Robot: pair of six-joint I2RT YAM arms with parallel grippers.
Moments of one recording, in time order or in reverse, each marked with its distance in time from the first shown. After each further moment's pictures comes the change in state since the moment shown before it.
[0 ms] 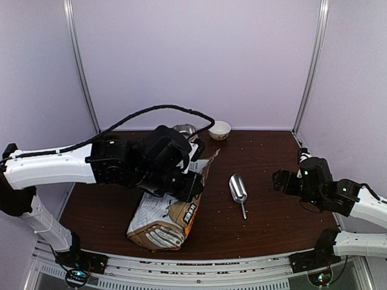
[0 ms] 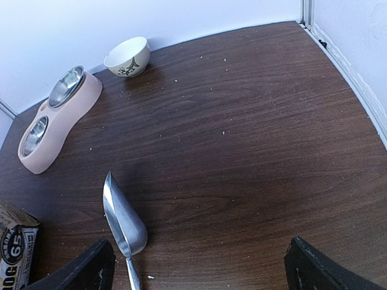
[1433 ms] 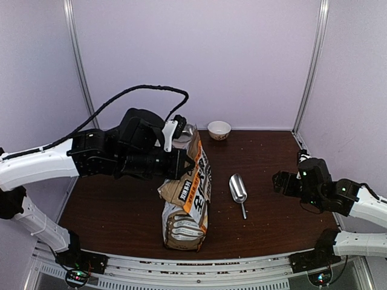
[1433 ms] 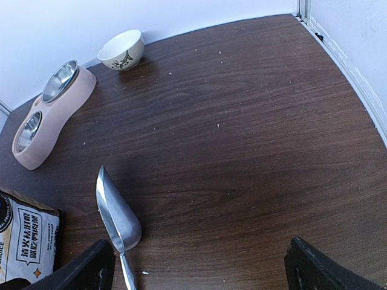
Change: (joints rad) left arm 0.105 -0.135 -0.052 0.140 -0.031 0.026; right arm 0.000 0.013 0.000 -0.026 -0.001 0.015
